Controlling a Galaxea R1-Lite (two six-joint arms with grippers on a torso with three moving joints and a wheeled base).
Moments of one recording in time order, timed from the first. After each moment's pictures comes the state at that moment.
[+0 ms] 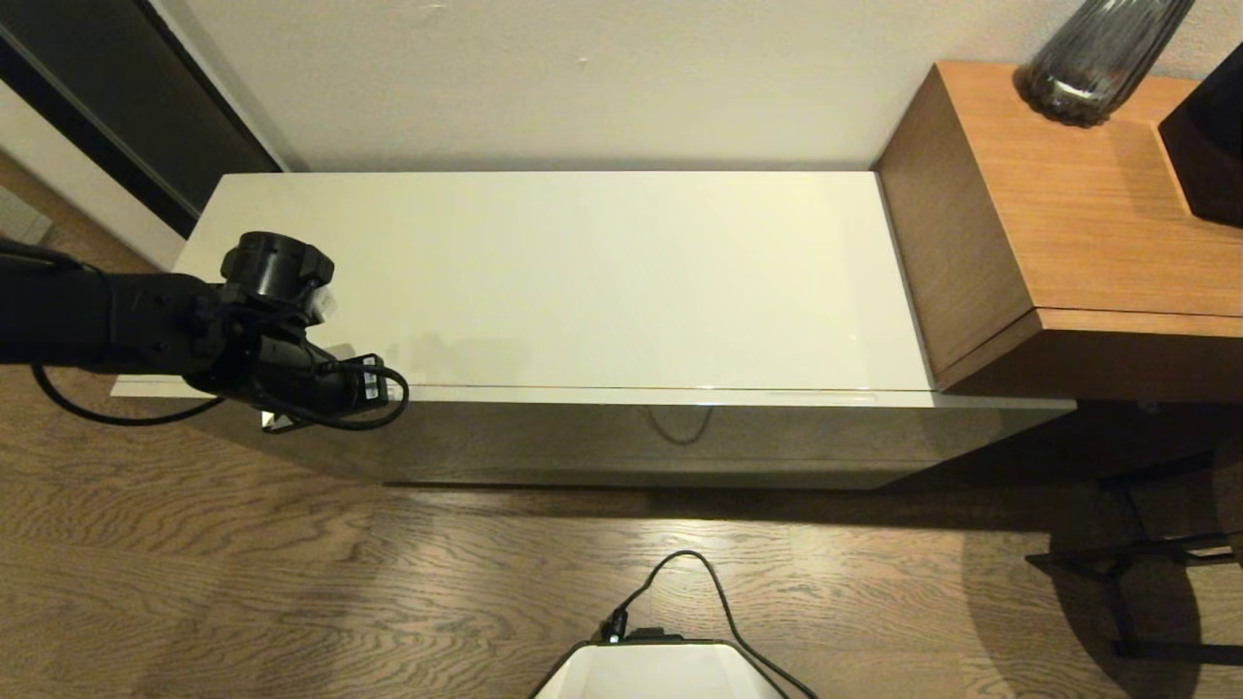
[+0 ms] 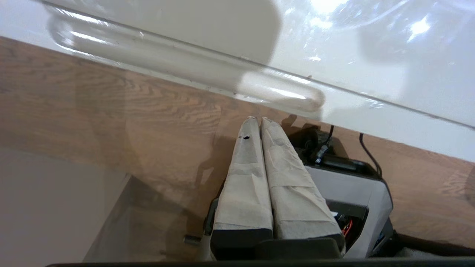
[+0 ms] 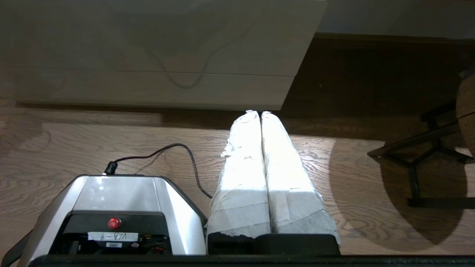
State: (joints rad) left arm -0.06 1.89 -1.39 0.28 0.08 -0.30; right arm 0.00 0.00 0.00 0.00 0.02 -0.04
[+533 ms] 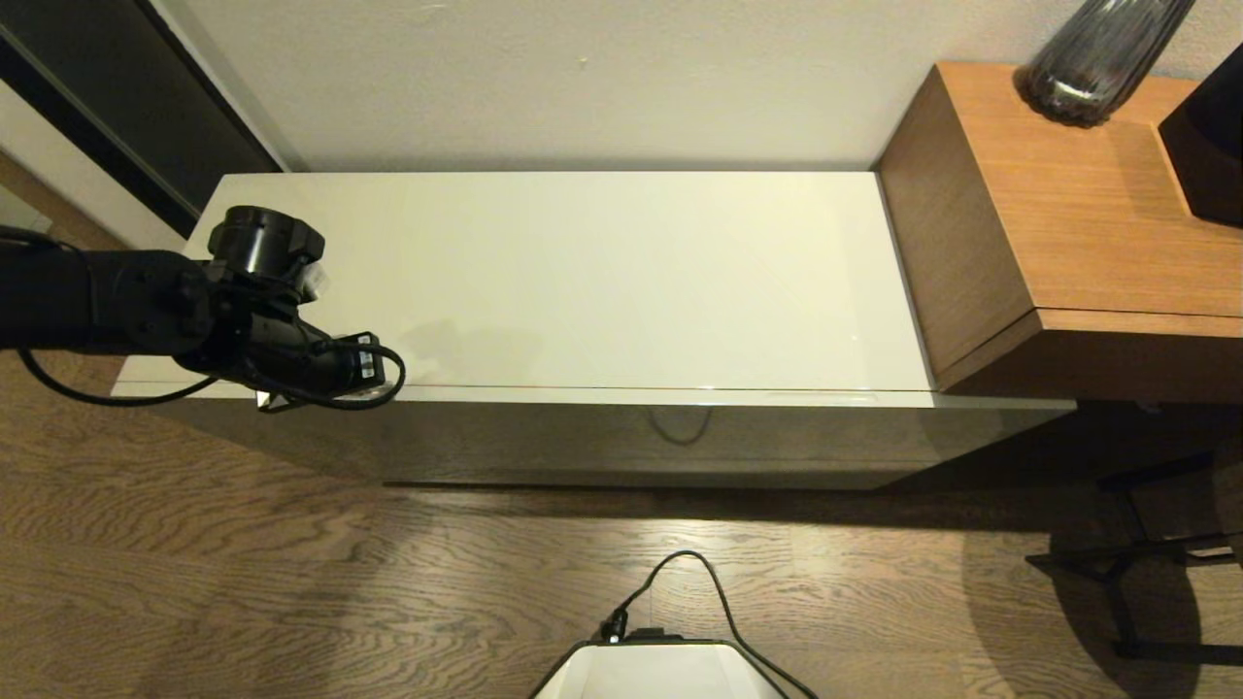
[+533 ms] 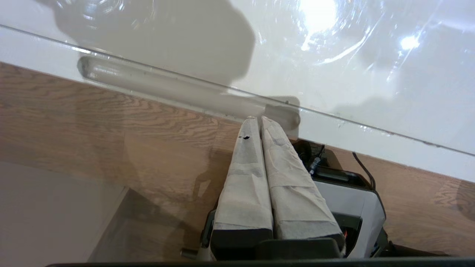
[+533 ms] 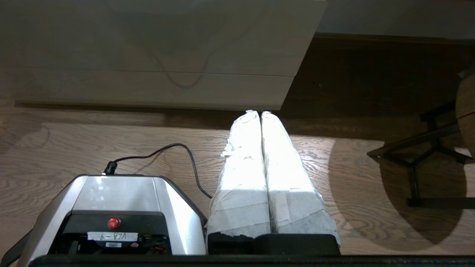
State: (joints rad) left arm -0.06 1.88 -1.44 0.30 0.08 -0.30; right arm 0.00 0.00 0.00 0.00 0.02 -0.04
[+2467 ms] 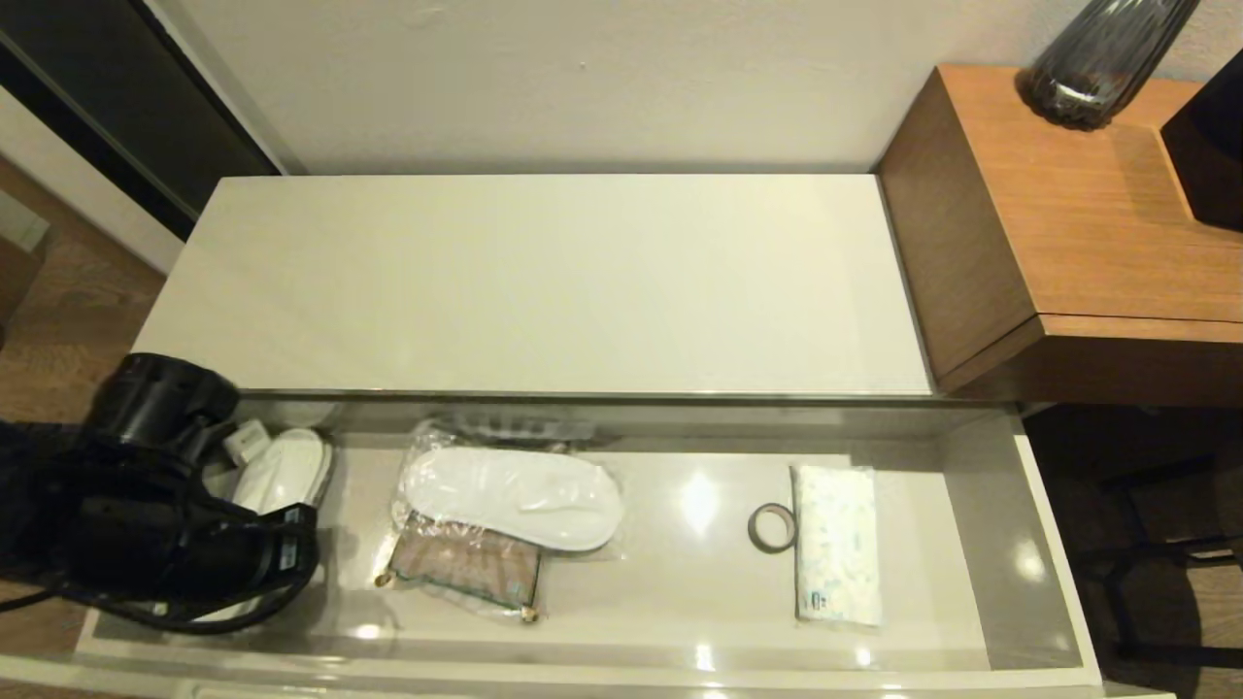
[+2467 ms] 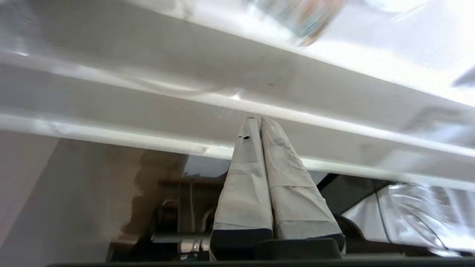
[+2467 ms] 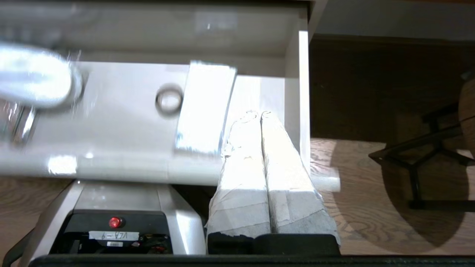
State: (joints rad) left arm -0.07 1.49 -0.82 0.38 -0.10 -0.36; right arm 0.00 0.00 0.00 0.00 0.02 -0.04
